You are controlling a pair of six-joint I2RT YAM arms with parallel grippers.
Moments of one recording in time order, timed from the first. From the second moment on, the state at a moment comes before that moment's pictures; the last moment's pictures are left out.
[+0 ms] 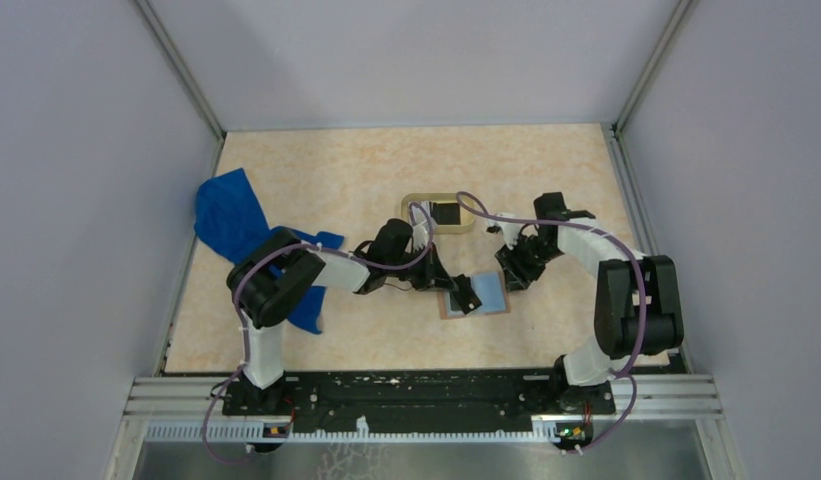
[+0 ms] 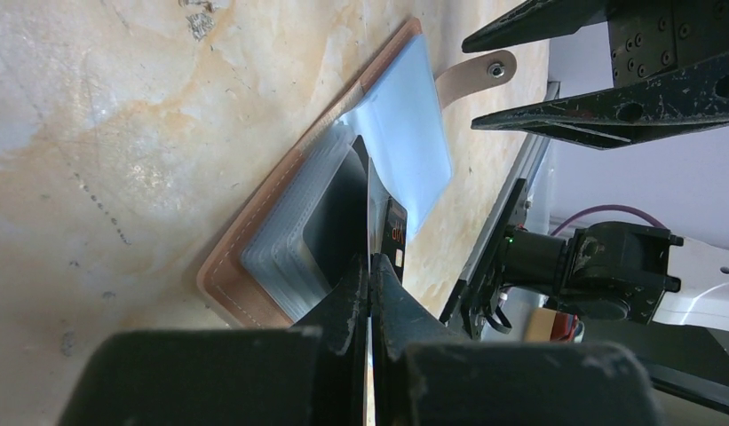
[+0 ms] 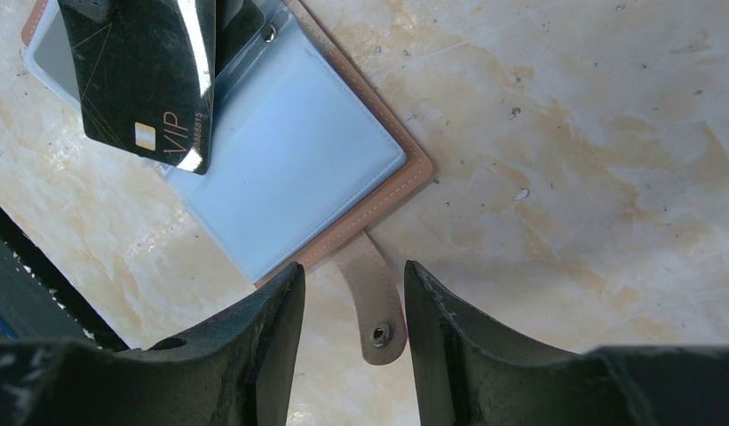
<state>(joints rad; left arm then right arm) -0.78 1.96 0.88 0.52 0.56 -0.90 0.11 1.54 0.90 -0.75 -0.50 -0.74</state>
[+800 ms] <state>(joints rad) -0.78 1.94 0.89 0.47 0.54 -0.87 0.12 1.55 0.90 -0.75 -0.50 -0.74</state>
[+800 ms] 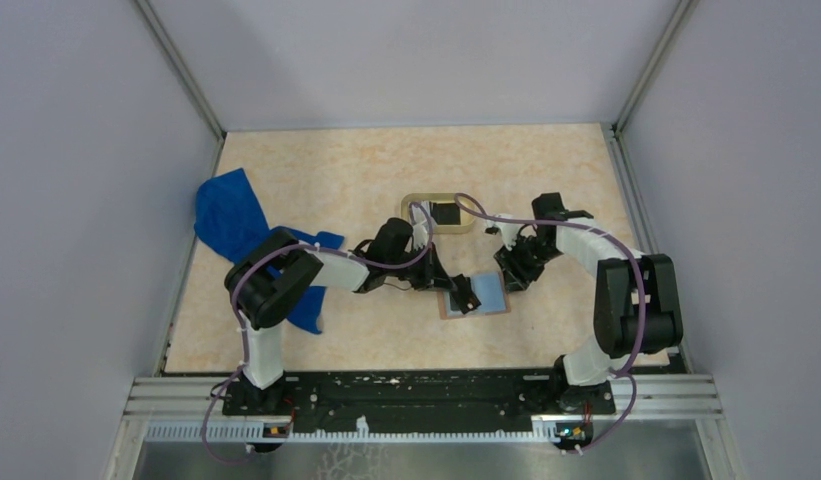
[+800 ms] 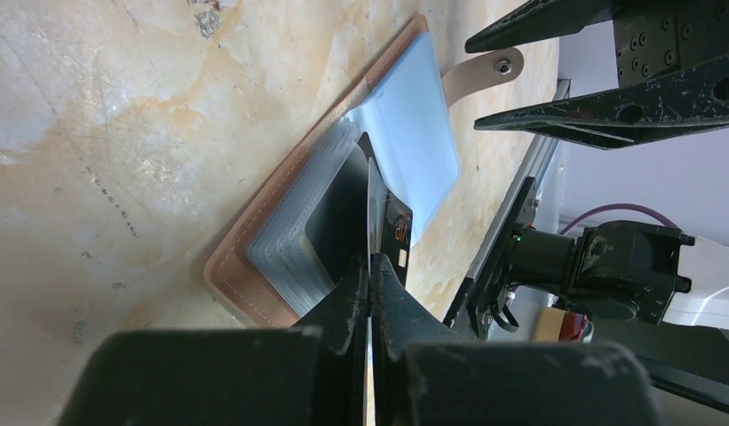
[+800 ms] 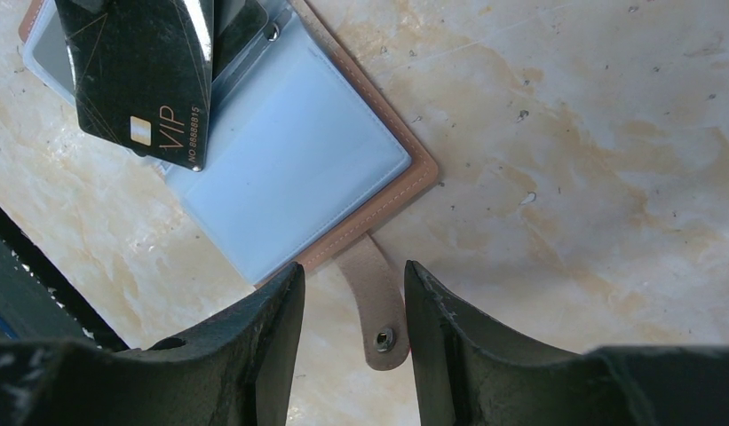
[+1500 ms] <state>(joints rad) -0.81 1.96 0.92 0.46 0.54 -0.87 0.12 1.55 0.90 -0.75 -0.50 -0.74</state>
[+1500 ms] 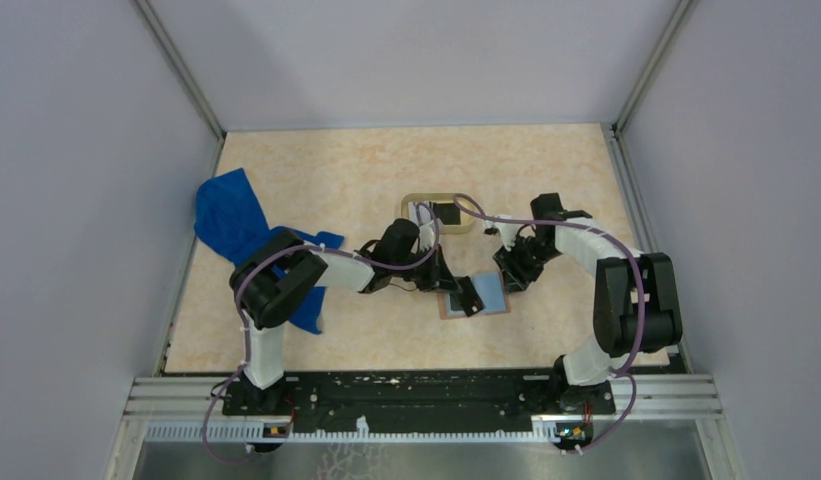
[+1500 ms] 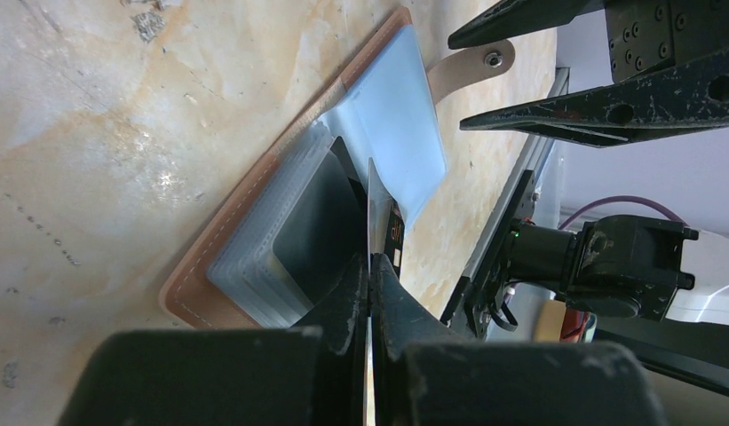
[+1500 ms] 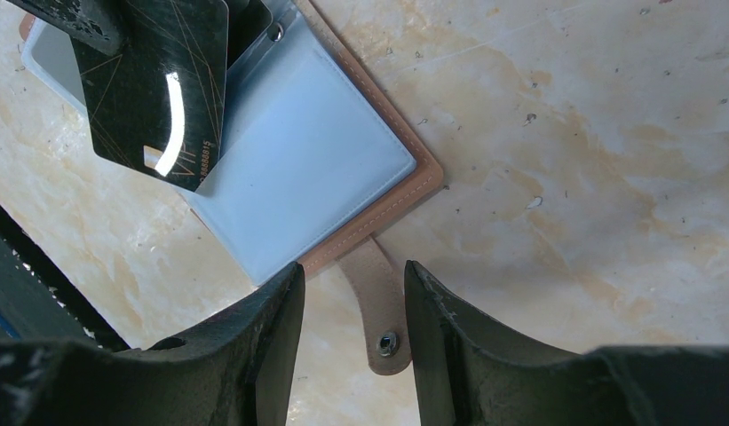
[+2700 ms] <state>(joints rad) -0.81 2.04 1.04 0.37 0.57 -0.87 0.13 1.55 0.90 -0.75 -0.50 -0.74</state>
